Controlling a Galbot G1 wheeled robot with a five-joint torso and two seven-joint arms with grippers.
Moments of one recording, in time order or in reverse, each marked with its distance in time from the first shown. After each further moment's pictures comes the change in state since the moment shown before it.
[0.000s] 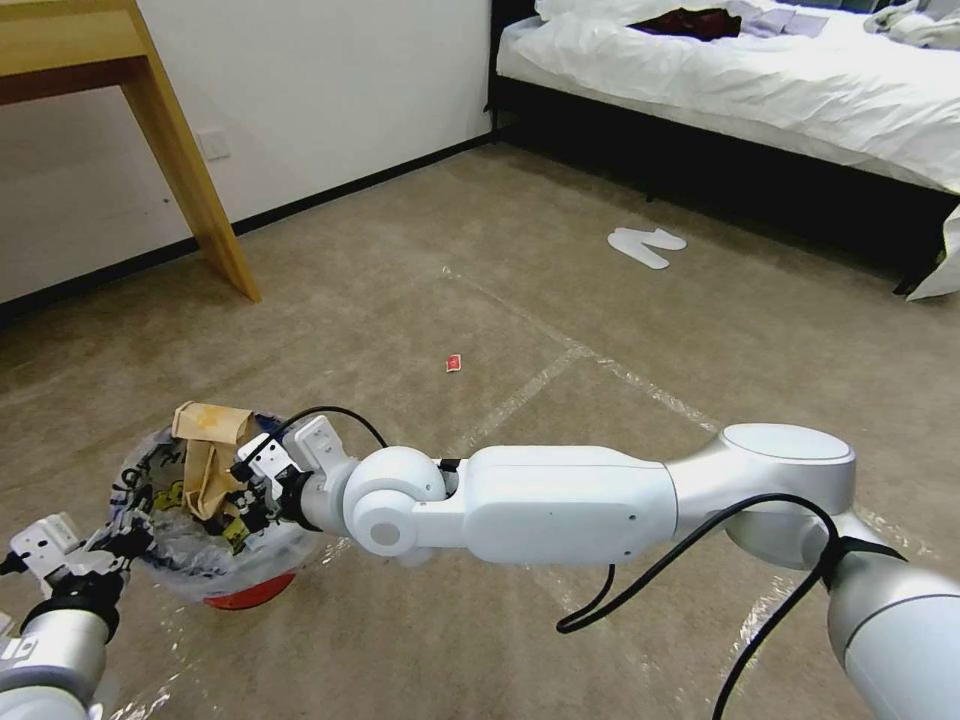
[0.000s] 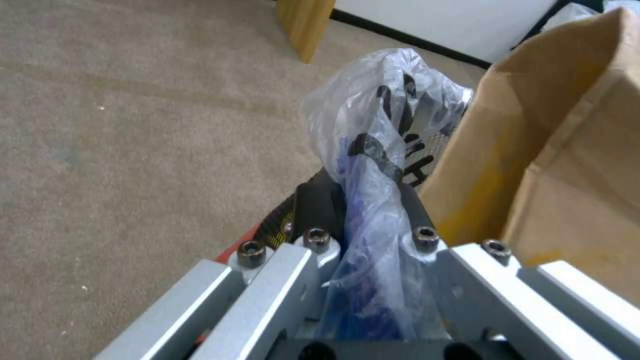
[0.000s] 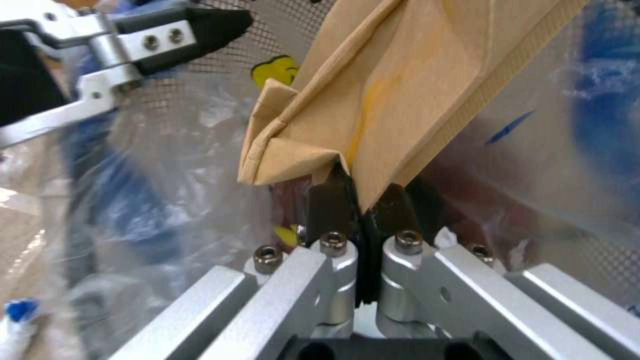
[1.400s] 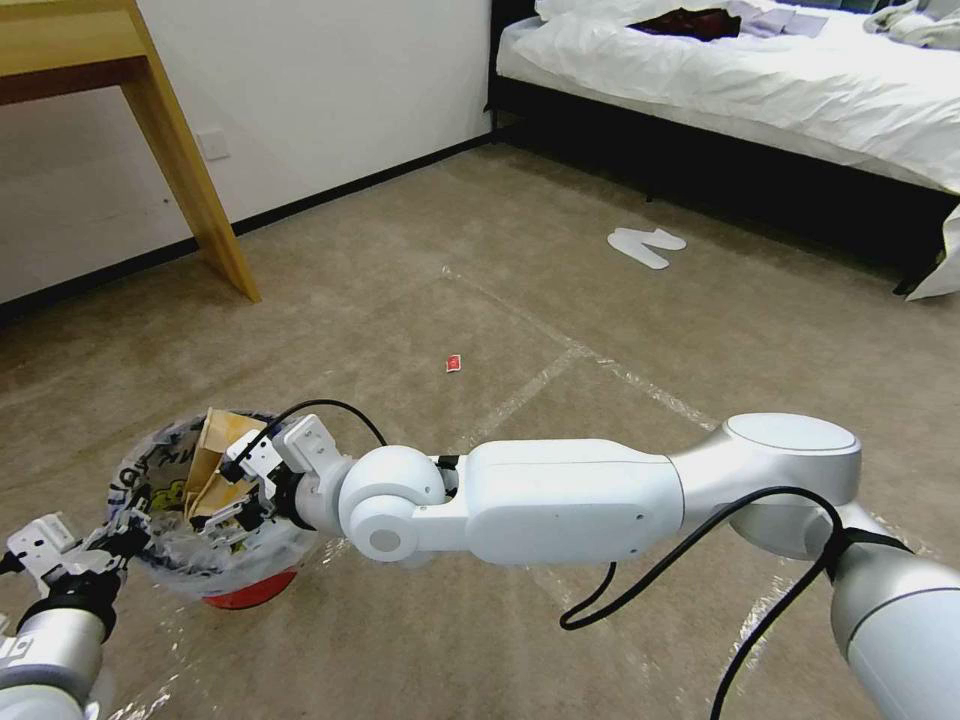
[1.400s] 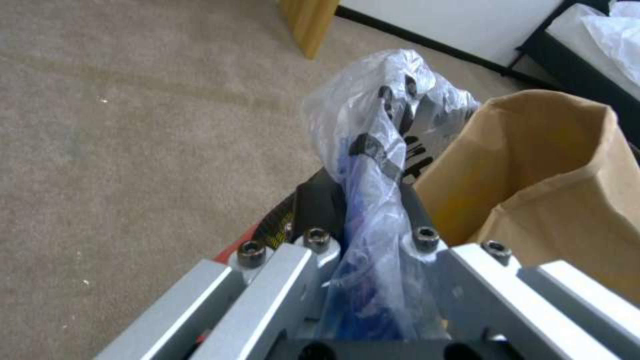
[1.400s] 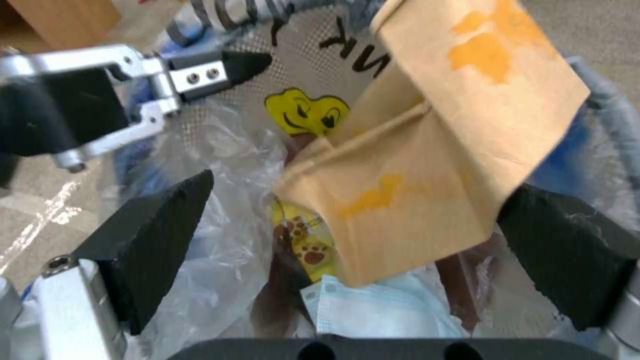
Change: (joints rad) left arm -0.008 0.009 -0.008 0.015 -0.026 0.007 -0.010; right arm 0.028 -0.032 0.014 0.080 -0.025 -0.012 0.028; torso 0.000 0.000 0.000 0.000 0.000
